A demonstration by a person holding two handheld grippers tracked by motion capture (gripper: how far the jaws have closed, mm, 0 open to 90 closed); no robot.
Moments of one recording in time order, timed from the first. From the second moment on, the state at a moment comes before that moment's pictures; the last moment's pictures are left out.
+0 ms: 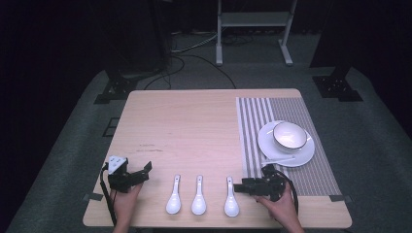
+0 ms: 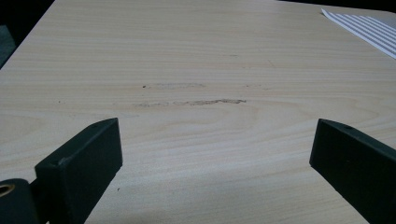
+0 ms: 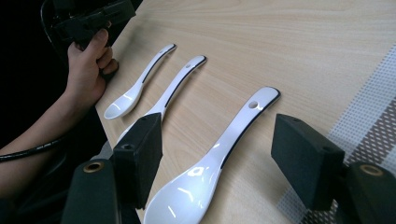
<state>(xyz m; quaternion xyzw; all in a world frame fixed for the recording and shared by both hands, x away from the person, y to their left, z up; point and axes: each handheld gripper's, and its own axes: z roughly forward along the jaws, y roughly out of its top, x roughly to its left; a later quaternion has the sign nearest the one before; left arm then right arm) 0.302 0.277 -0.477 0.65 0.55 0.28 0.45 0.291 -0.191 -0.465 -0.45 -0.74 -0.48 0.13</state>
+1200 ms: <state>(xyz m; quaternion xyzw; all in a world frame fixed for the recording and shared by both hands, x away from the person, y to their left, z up) 0.301 0.280 -0.477 0.63 0.56 0.28 0.46 0.321 -0.151 -0.471 -0.48 -0.78 -0.38 0.08</state>
